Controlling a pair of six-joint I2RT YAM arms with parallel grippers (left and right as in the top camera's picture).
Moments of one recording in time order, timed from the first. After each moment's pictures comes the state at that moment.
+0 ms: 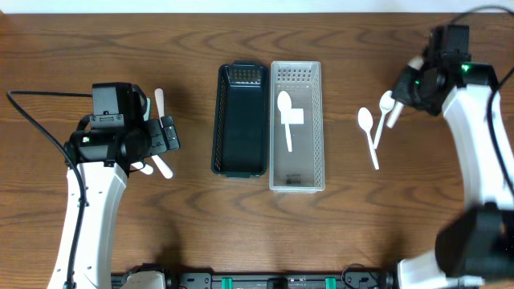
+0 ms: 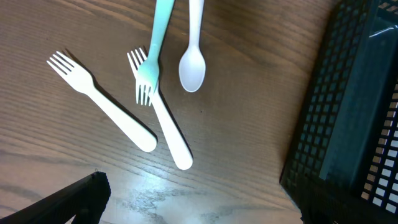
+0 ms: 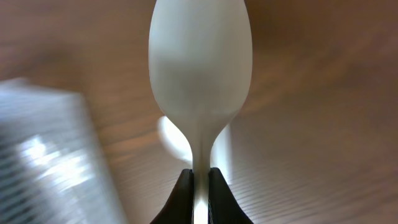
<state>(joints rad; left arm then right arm) 0.05 1.29 1.11 -0.95 0.01 -0.21 -0.04 1.68 1.50 -0.93 -0.02 0.38</state>
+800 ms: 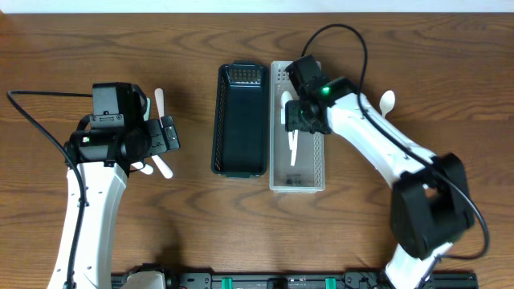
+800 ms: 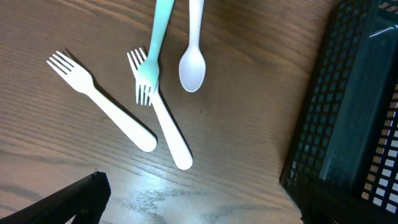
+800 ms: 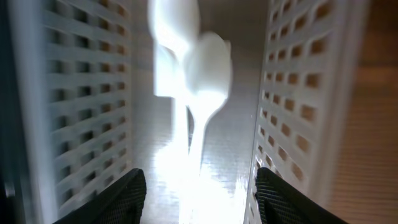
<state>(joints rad) 0.05 1.29 1.11 -0.95 0.01 -0.21 0.48 1.88 1.45 -0.81 0.03 0.48</state>
